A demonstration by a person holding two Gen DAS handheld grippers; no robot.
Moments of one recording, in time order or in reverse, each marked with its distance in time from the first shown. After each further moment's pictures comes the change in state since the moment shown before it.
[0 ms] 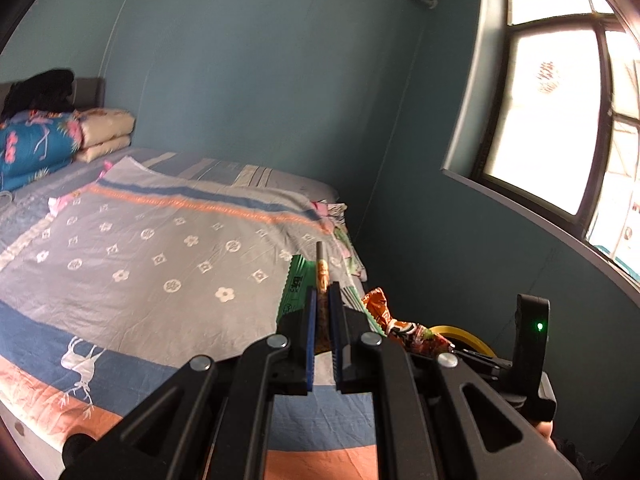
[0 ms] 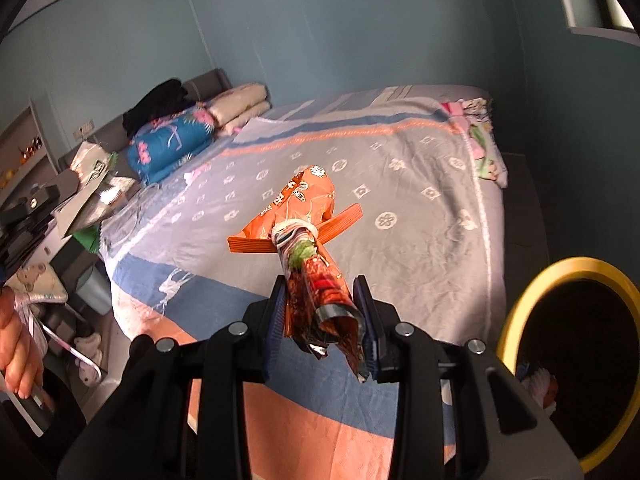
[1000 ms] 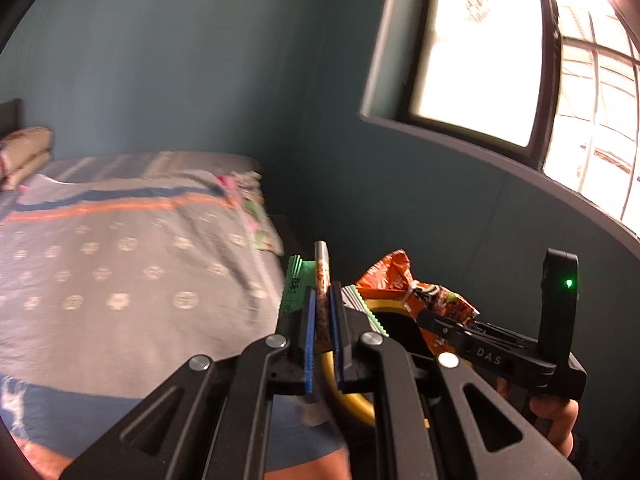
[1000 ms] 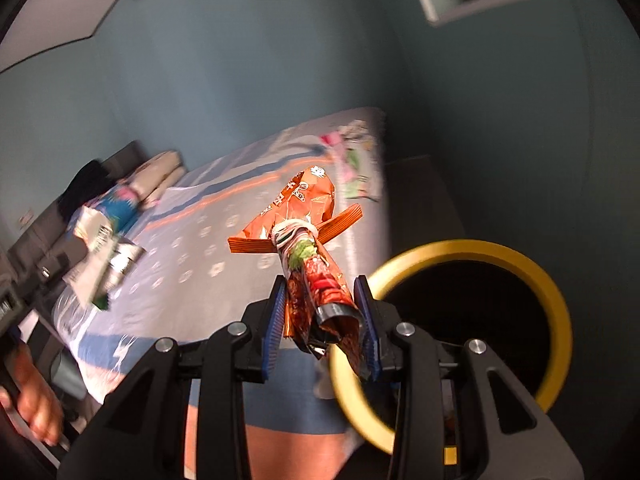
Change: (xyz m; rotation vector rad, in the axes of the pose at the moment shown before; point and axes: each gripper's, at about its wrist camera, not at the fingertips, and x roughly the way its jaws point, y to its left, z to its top) left arm 0.120 -0.145 -0.024 0.172 0.141 -0.232; right arm -0.104 -0.127 -0.016 0.262 -0.147 -0.258
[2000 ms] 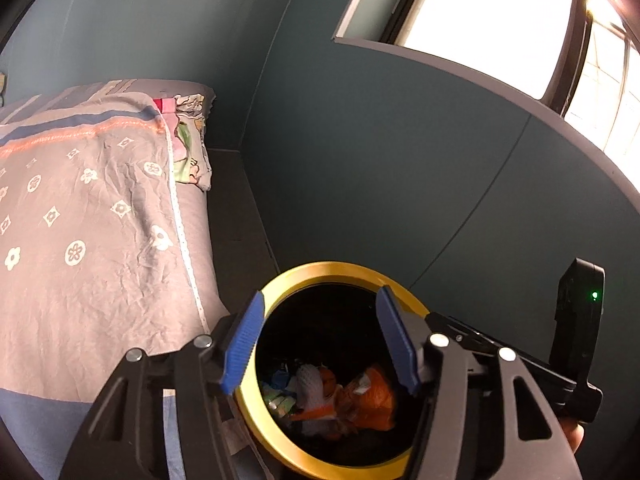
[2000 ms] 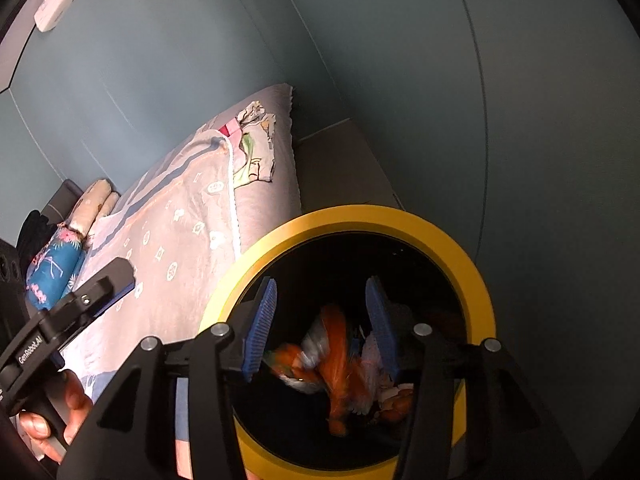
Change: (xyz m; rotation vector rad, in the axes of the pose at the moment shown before) left arm 0.154 -0.027 -0.021 -0.096 0.204 -0.143; right arm 0.041 -0.121 -0.003 0.216 0.071 -0.167
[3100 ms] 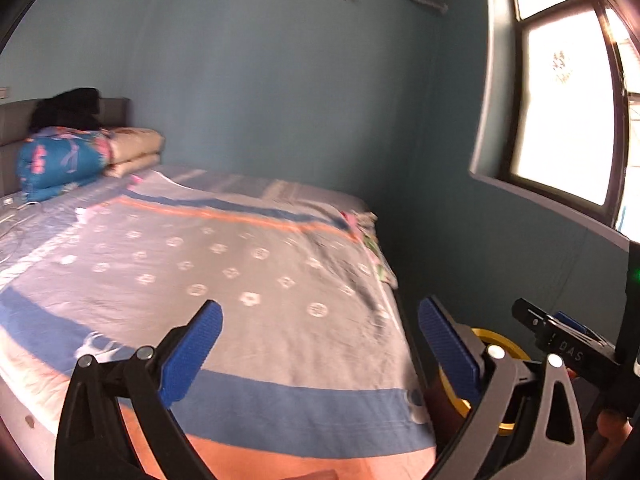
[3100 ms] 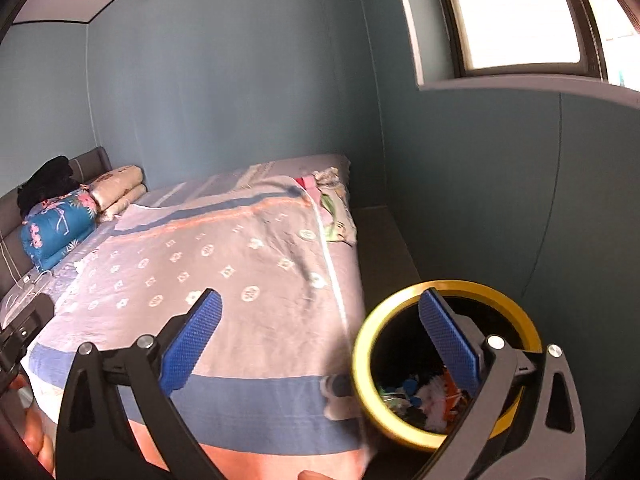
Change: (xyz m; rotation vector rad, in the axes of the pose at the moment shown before) left arm -0.295 0.087 -0.075 -0.099 -0.440 0.508; right arm -0.090 0.221 -0.084 -0.317 -0.295 -0.005
